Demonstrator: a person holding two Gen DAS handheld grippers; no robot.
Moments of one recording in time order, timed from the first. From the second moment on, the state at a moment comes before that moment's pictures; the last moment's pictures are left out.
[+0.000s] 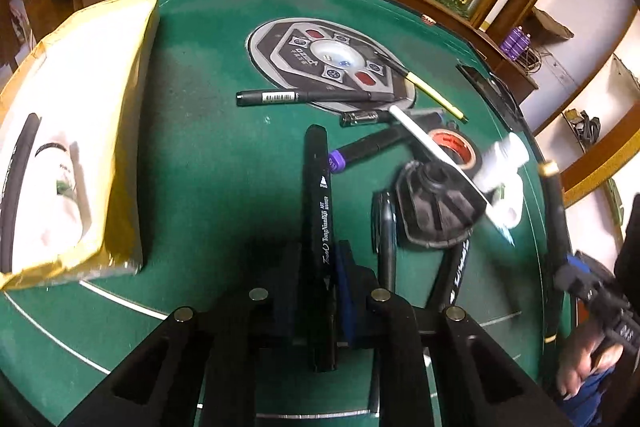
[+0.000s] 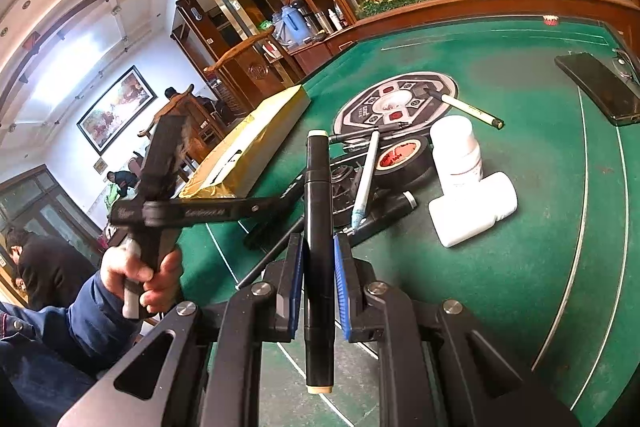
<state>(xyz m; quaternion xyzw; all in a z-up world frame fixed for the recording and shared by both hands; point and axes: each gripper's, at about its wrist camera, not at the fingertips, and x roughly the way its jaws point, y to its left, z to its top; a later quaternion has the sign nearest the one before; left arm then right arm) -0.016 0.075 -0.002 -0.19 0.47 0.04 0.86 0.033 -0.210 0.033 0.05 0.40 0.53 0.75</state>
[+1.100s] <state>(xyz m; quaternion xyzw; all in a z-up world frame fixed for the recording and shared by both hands) -0.058 0.018 0.036 -0.04 0.34 0.09 0.94 0.011 -0.197 0.037 0.08 0.38 0.50 0.77</state>
